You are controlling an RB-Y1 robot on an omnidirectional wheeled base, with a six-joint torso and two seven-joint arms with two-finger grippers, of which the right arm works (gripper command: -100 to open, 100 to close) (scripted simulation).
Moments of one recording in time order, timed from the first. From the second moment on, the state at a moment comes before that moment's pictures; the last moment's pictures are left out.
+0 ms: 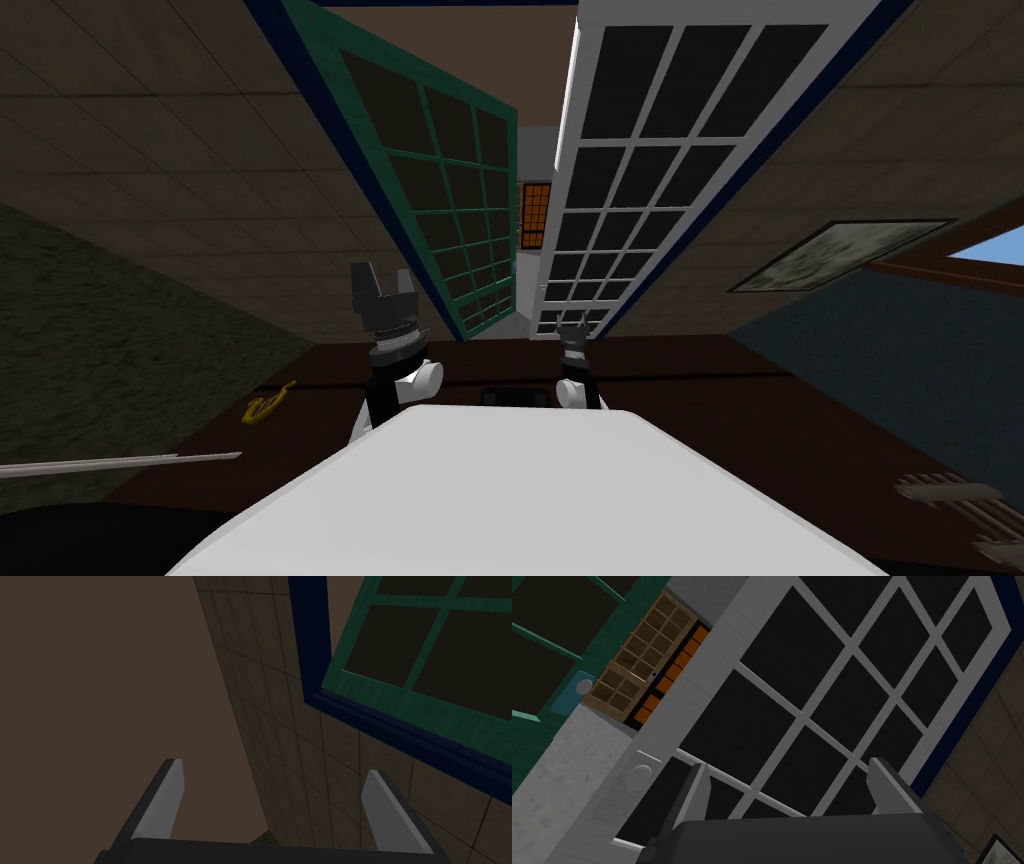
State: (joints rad) arm 0.33 -0.08 0.23 -1.58 -0.38 -0.77 -0.49
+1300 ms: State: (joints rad) arm 0.27 -0.06 0.32 -1.28 -0.52 -0.87 -0.73
